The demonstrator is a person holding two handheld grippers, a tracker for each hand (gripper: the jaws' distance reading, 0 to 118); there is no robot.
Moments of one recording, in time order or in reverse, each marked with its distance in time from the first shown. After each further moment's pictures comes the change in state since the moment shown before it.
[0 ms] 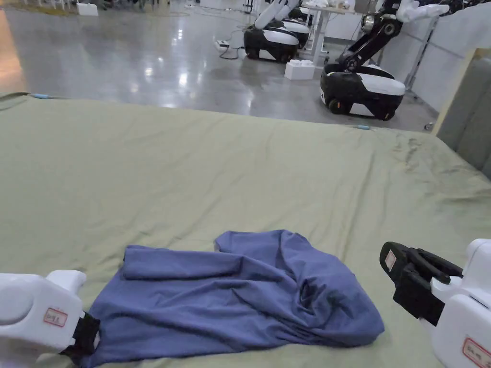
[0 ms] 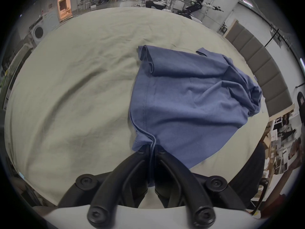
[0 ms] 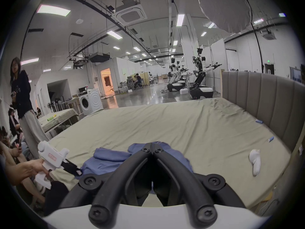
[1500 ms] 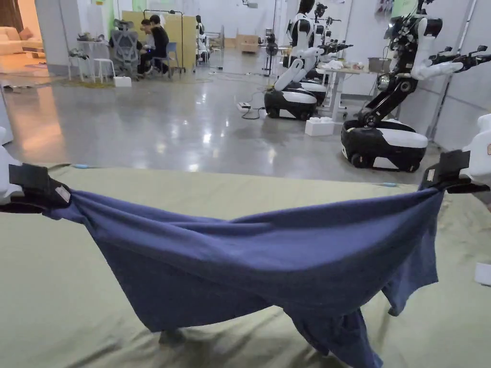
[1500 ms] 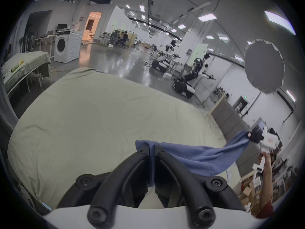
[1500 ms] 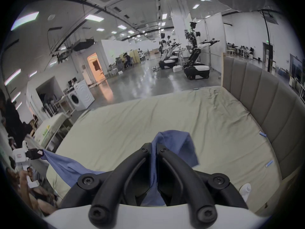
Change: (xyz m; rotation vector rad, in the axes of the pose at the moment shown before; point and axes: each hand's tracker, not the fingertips) left arm -0.086 0.168 0.241 0.581 -0.104 0.218; right arm 0.081 0.232 -0.166 -0.252 -0.039 -0.161
